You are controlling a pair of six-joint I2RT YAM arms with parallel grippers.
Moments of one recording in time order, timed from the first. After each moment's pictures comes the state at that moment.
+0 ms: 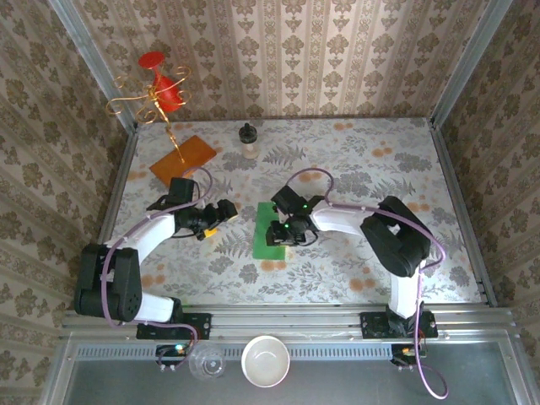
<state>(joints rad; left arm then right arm) -0.23 1.39 0.73 -0.40 0.54 -0.62 0.74 1.87 1.12 -0.43 -0.30 0.68</state>
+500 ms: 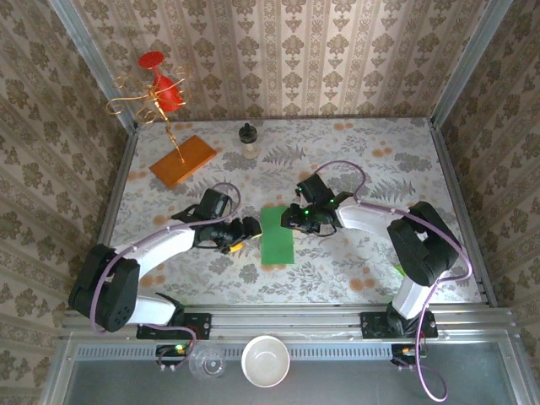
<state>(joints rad) -0.56 1.35 0.67 -0.36 0.46 -0.88 0.60 1.74 1.00 -0.27 -0.35 0.80</state>
